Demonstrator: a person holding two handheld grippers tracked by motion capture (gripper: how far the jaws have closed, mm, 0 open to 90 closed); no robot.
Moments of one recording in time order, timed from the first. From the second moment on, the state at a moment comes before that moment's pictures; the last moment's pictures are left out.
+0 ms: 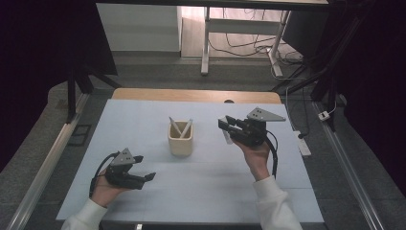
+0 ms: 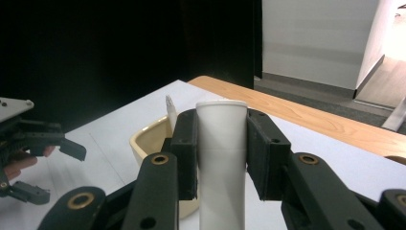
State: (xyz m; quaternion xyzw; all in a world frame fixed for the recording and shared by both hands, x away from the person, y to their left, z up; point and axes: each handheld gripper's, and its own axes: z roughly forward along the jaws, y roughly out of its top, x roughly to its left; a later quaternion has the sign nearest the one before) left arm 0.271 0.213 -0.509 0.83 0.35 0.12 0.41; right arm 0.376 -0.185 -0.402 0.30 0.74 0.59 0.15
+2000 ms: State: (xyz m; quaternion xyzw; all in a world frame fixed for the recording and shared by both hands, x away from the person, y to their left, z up) left arm 0.271 0.213 -0.509 0.84 0.35 0.12 0.41; right arm 0.404 -0.070 -0.391 0.23 0.77 0.59 0.11
